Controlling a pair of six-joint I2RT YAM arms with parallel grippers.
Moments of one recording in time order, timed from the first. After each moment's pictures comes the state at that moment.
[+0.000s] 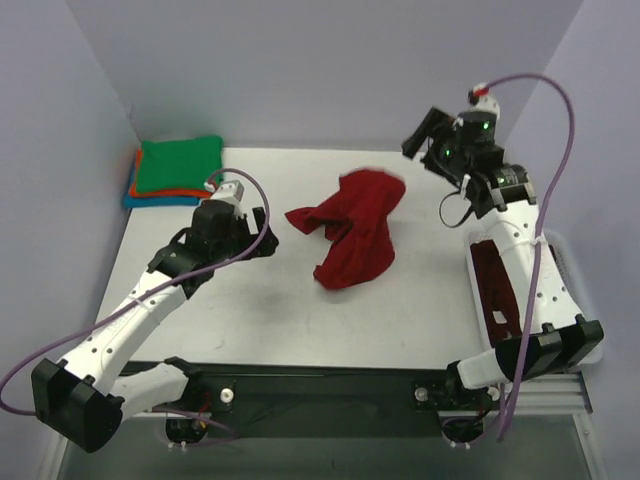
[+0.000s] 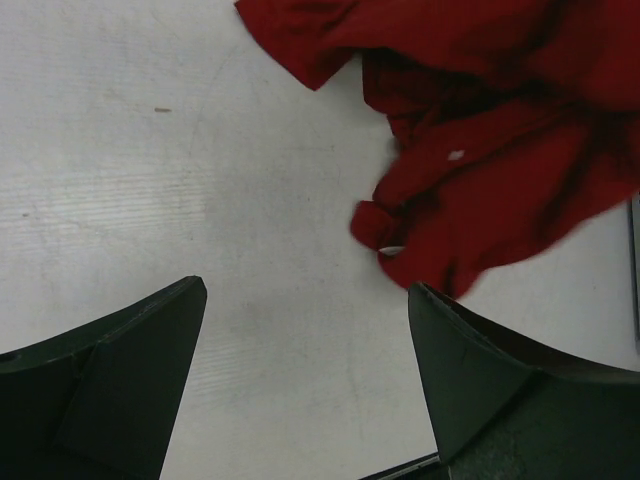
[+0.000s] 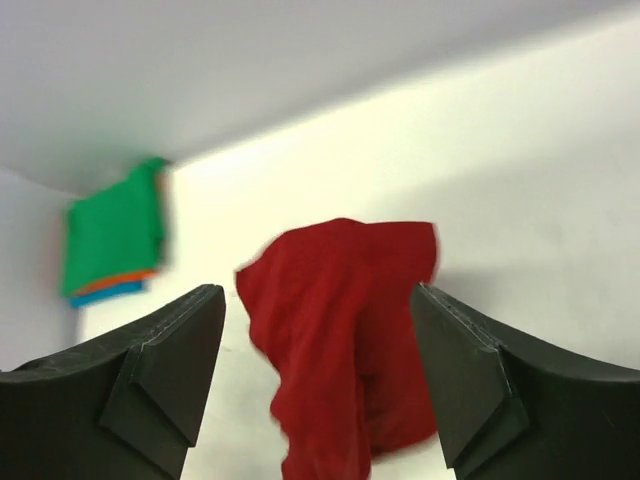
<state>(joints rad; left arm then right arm) -0.50 1.09 1.00 -0.50 -0.08 -0.53 0.29 1.46 1.82 -0.65 0.10 0.53</state>
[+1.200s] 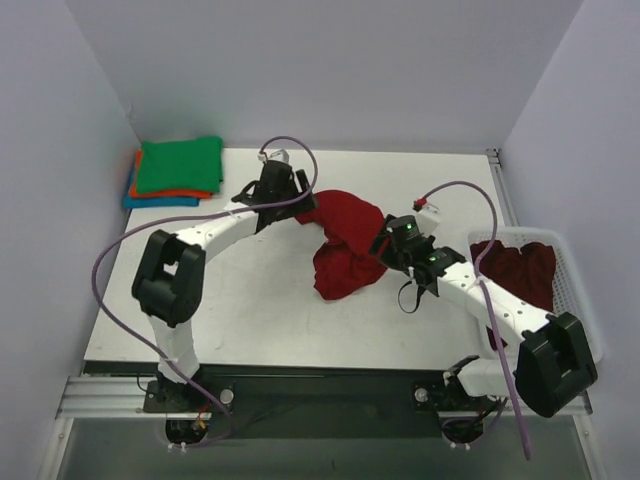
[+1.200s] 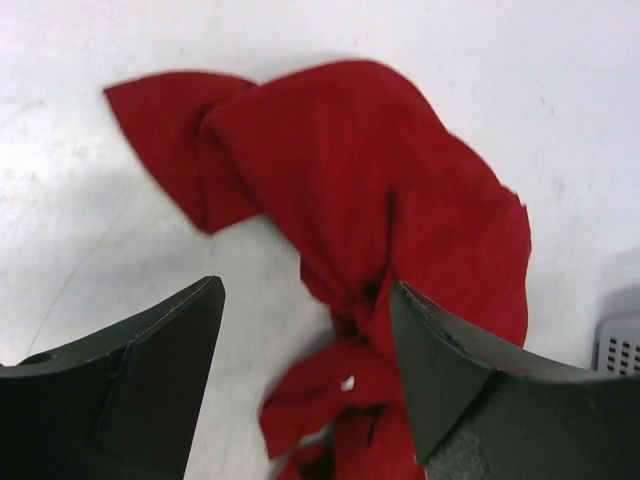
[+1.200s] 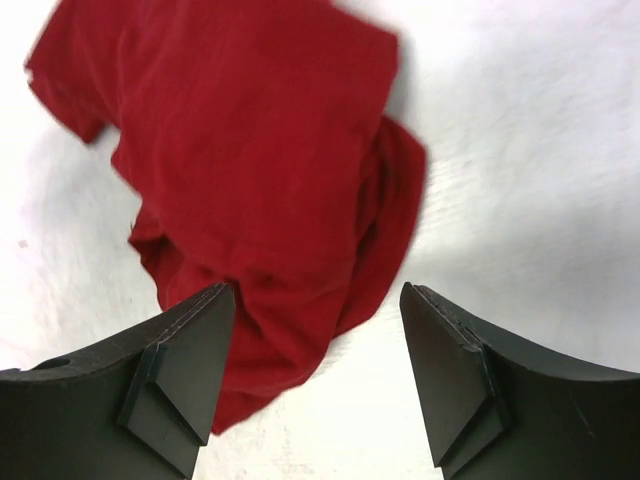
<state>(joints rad) -0.50 1.82 1.33 -0.16 -0.04 -0.72 0.58 1.29 0.80 -0.30 0.39 0.81</state>
